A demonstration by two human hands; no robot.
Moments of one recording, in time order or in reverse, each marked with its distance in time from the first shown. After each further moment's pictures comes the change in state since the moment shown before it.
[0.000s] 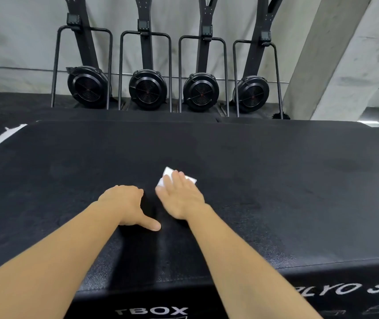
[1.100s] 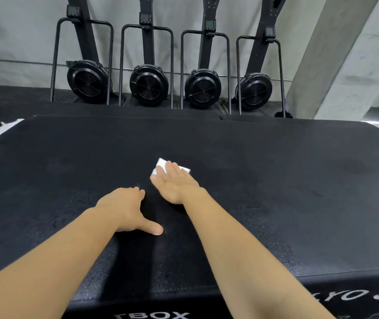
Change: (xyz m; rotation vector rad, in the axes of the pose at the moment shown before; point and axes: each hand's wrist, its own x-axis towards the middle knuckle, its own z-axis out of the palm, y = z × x) left_hand -0.002 -0.005 0.006 -0.076 -0.002 0.026; right_hand 0.035 -0.010 -0.017 0.063 -0.083 -0.040
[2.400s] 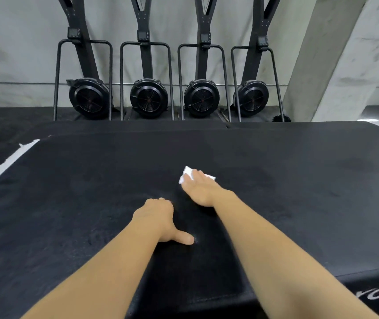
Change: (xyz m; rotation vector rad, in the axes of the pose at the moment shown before) left_hand 0.001 0.006 -0.006 0.005 -0.033 0.032; right_hand 0.016 0.011 -0.003 0.159 0.082 0.124
